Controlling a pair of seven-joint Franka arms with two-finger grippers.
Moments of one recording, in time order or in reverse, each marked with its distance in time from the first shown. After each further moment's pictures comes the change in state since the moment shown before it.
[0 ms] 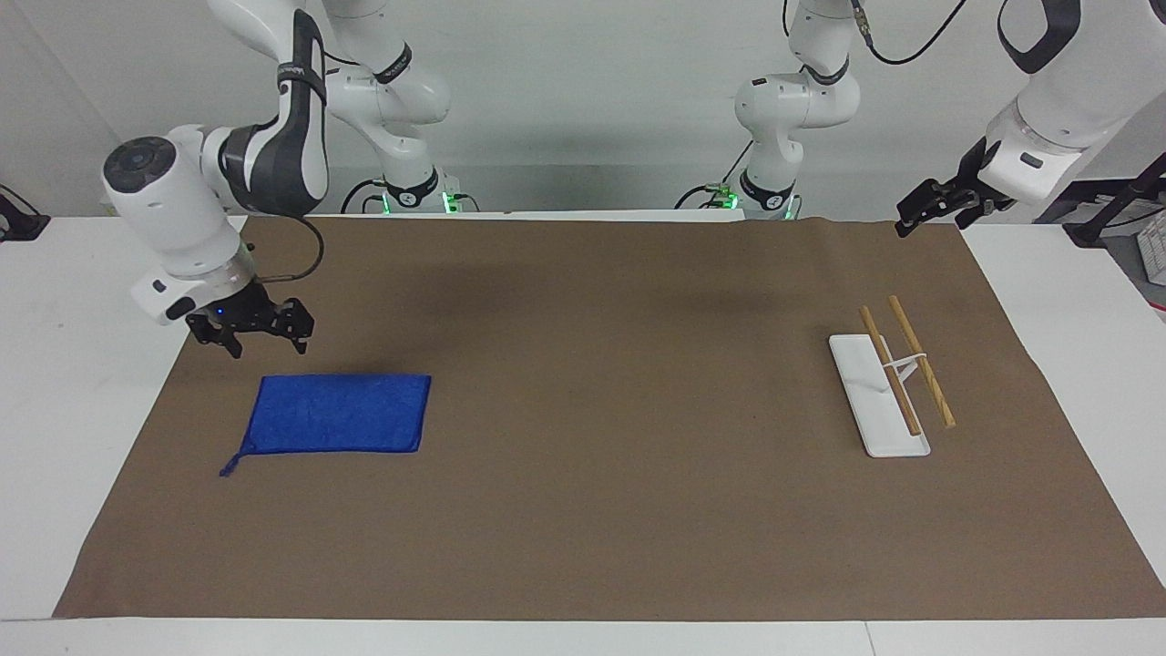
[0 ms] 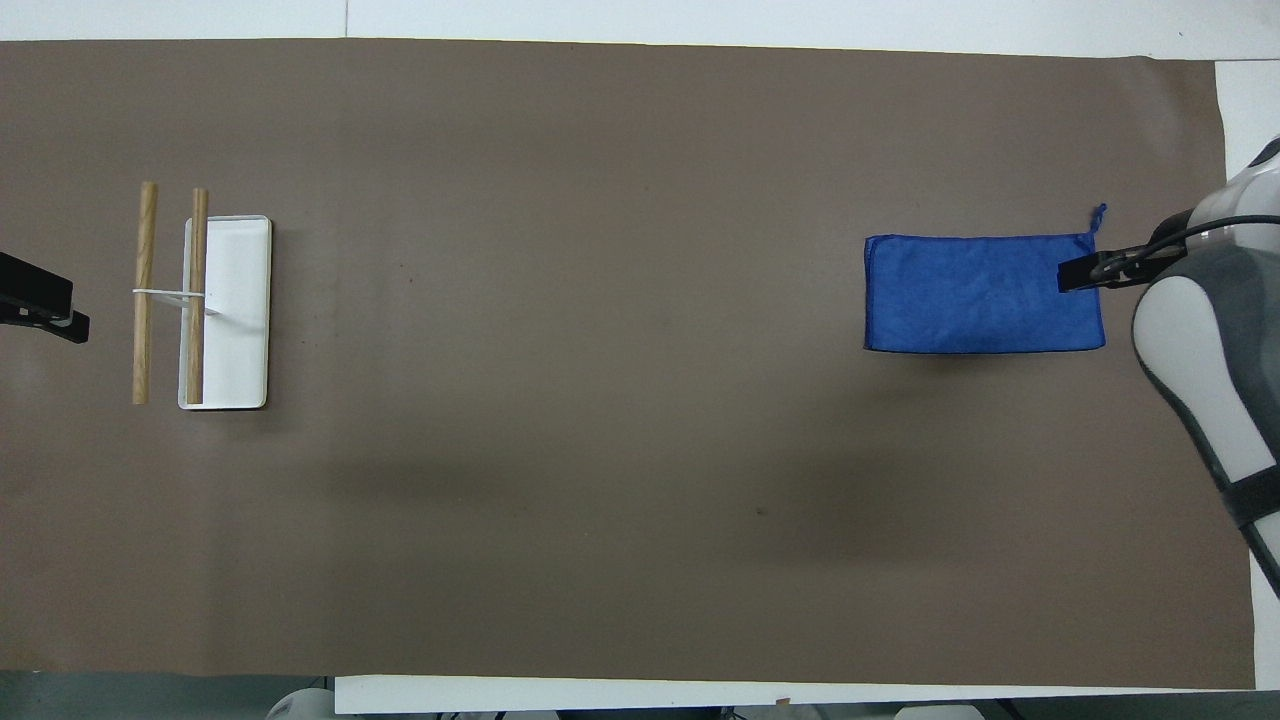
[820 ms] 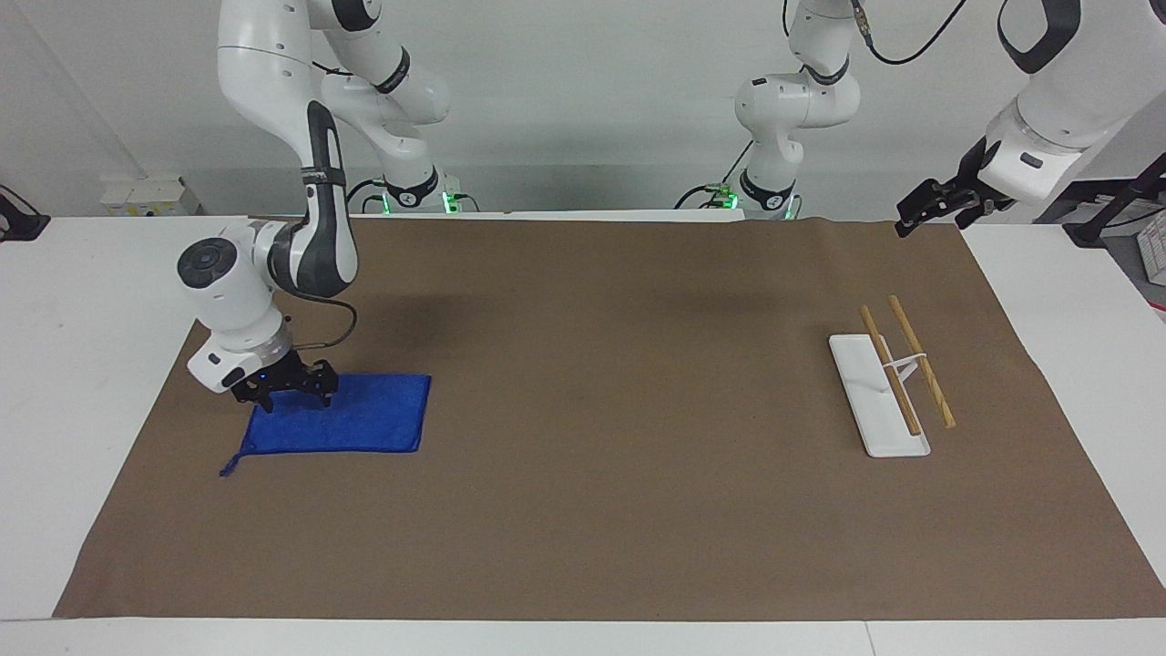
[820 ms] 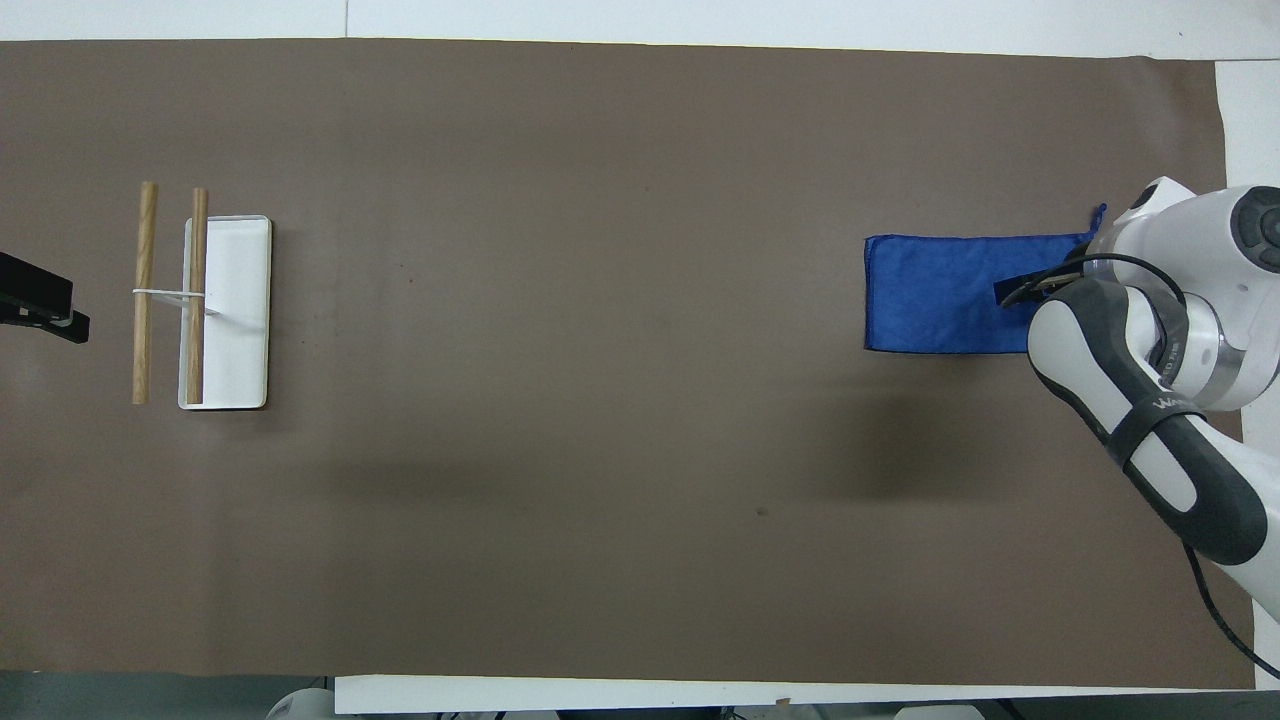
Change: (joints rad) left arm 0.000 0.000 0.000 0.000 0.000 0.000 0.000; right arm -0.005 0.186 -0.007 -0.068 0.007 0.261 -0.054
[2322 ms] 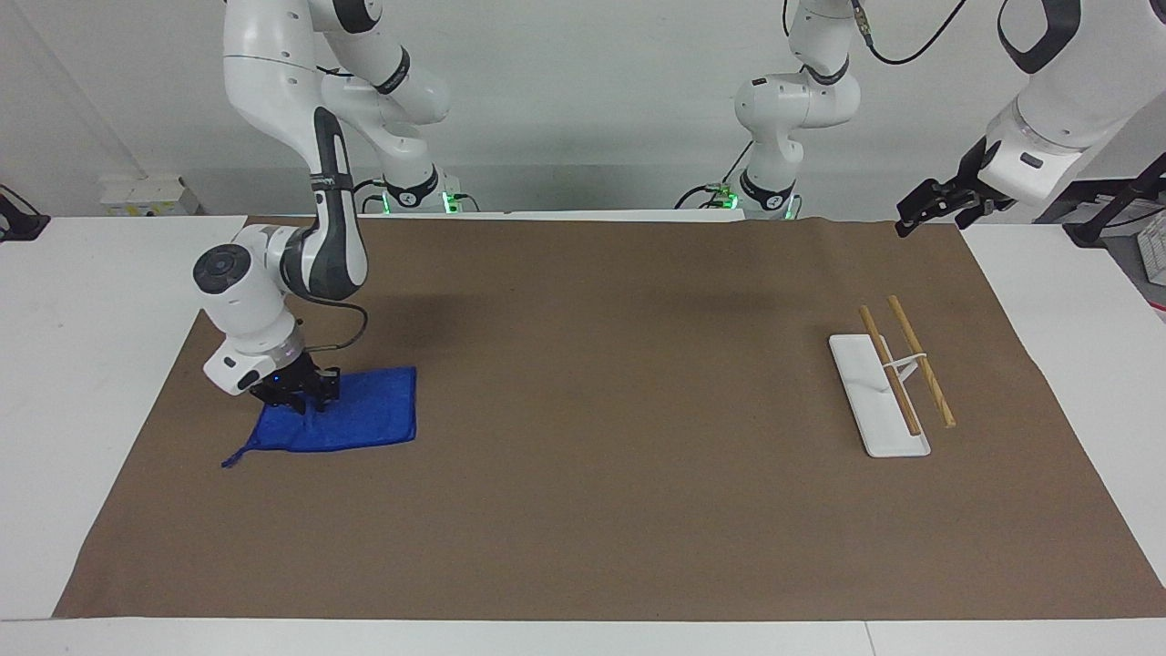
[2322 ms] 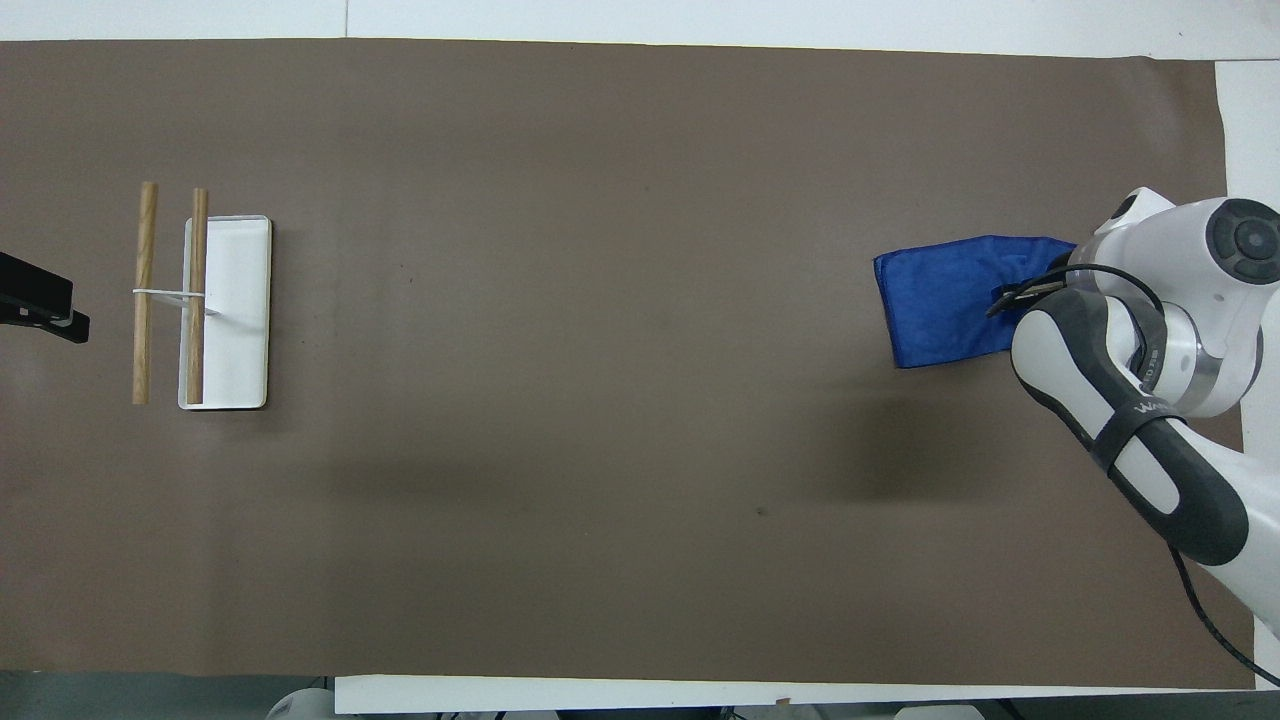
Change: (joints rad) left arm 0.000 0.000 0.000 0.000 0.000 0.000 0.000; right arm 0.004 0.003 0.012 -0.027 0.008 0.024 0.000
